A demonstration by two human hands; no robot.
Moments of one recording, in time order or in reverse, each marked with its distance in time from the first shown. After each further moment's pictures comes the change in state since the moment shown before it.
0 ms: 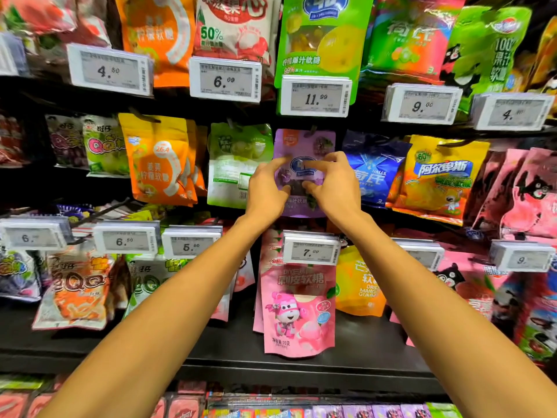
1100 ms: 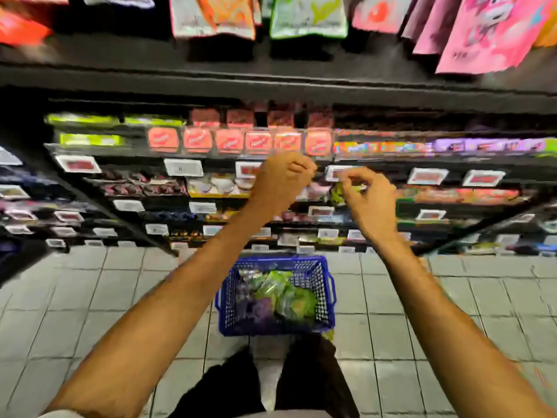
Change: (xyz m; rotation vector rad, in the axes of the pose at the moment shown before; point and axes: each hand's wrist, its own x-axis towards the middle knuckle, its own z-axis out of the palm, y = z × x) left_hand -0.367 -0.227 -0.176 -0.202 -0.477 -0.584; right_hand -0.436 -0.131 0.179 0.256 -0.370 0.525
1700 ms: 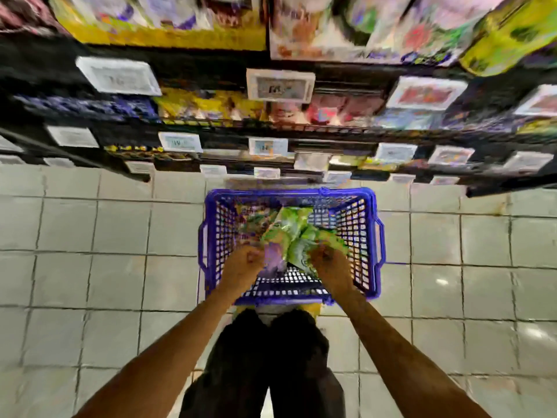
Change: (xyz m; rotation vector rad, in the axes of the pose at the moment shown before) left_hand -0.115 -0.506 0.113 0.096 -0.202 -0.778; right_hand -0.168 0.369 0.335 0.037 -0.562 0.889
